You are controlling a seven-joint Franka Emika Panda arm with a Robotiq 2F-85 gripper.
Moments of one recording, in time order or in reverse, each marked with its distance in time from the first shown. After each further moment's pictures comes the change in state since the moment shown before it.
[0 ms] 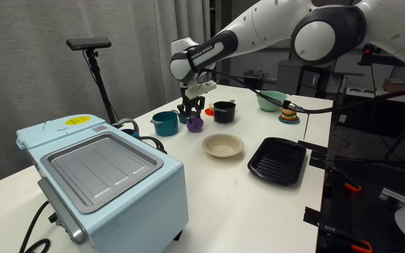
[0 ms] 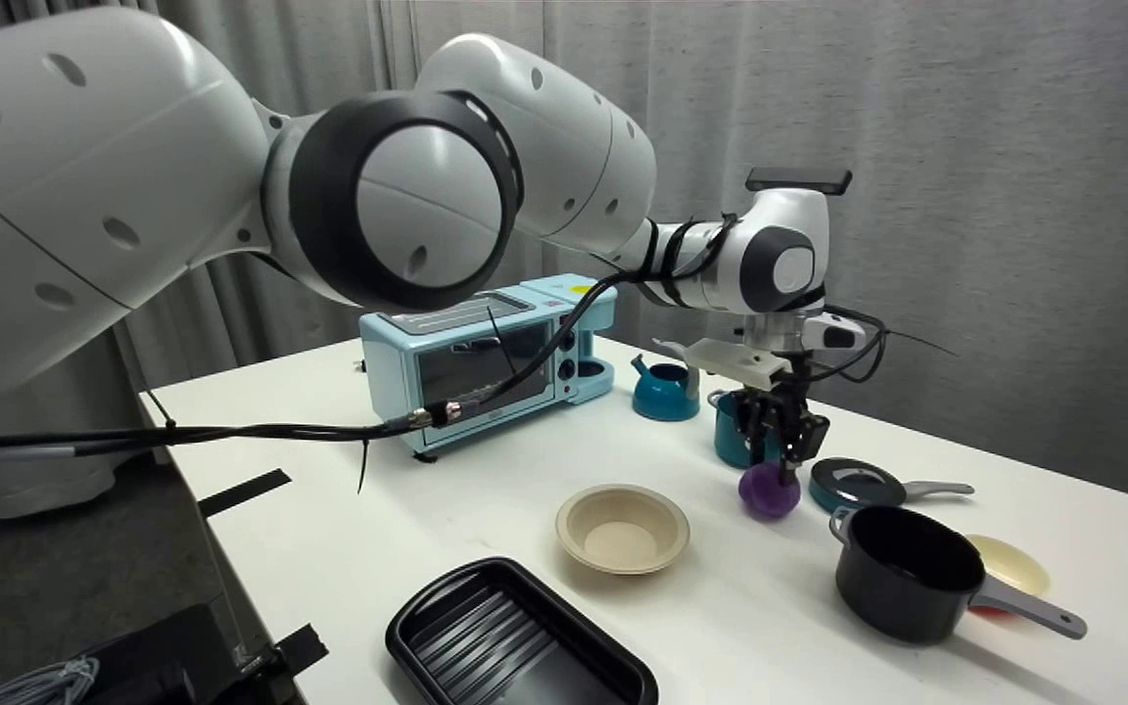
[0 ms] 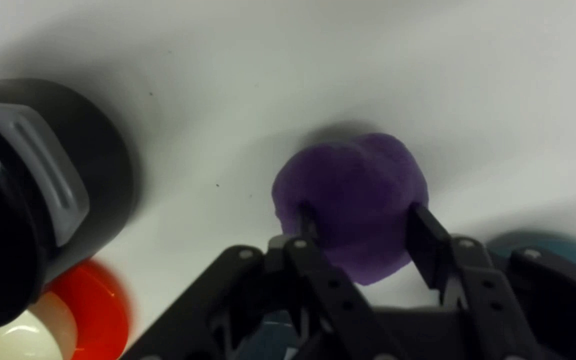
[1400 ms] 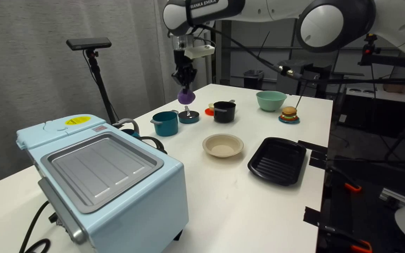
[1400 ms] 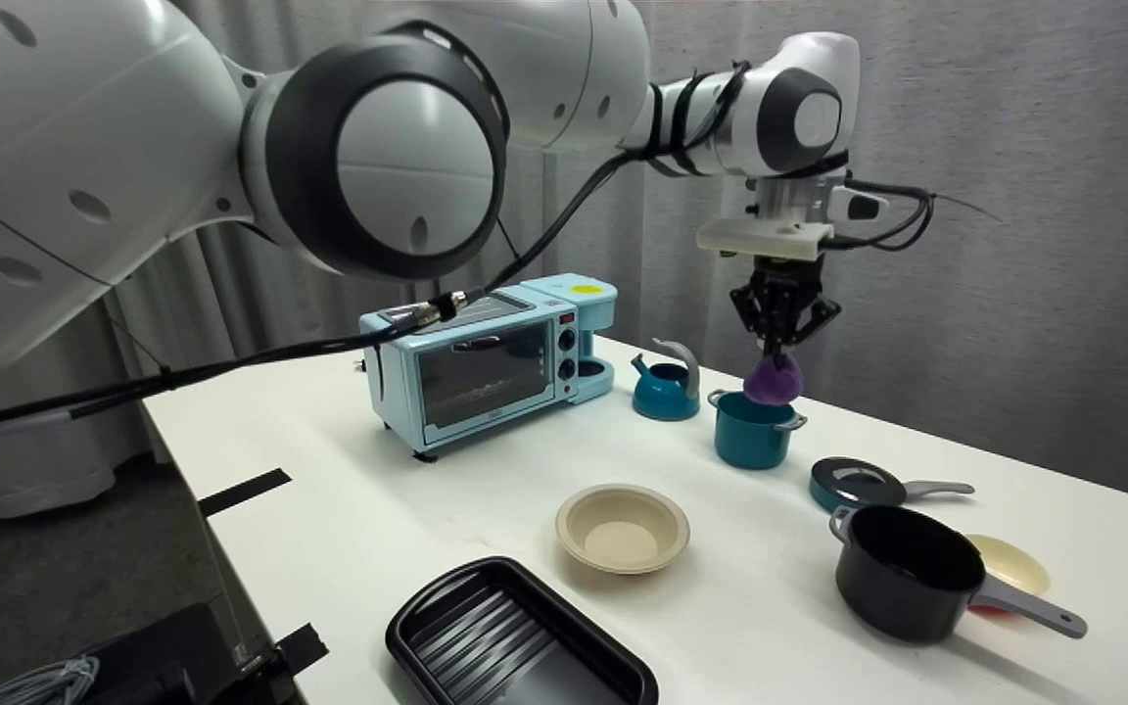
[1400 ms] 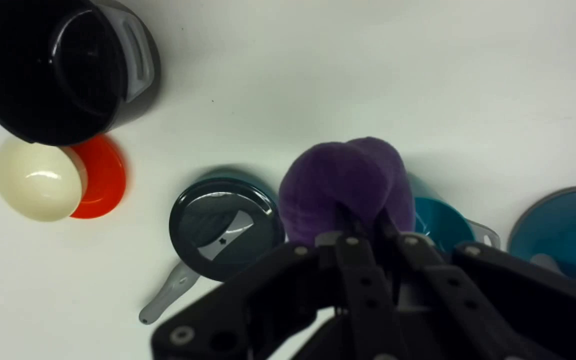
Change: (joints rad) arm -0.031 -0.072 0.054 0.236 0.050 -0.270 -0.267
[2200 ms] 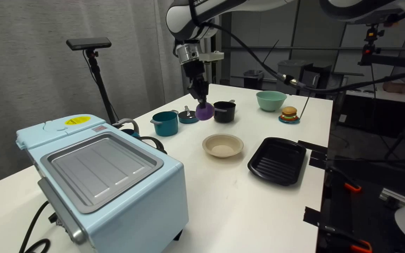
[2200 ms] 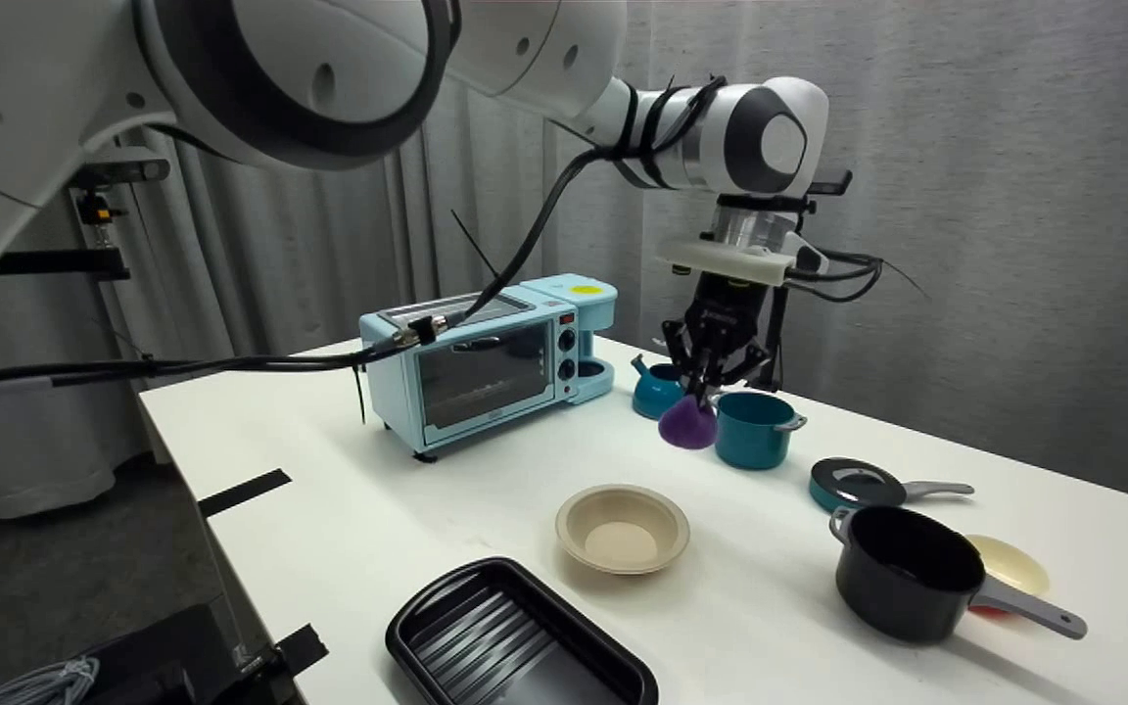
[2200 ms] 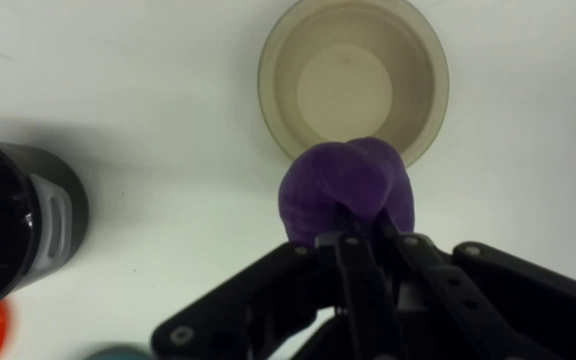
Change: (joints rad) arm 0.004 -0.197 0.046 -0.393 0.002 -0.131 -0.184
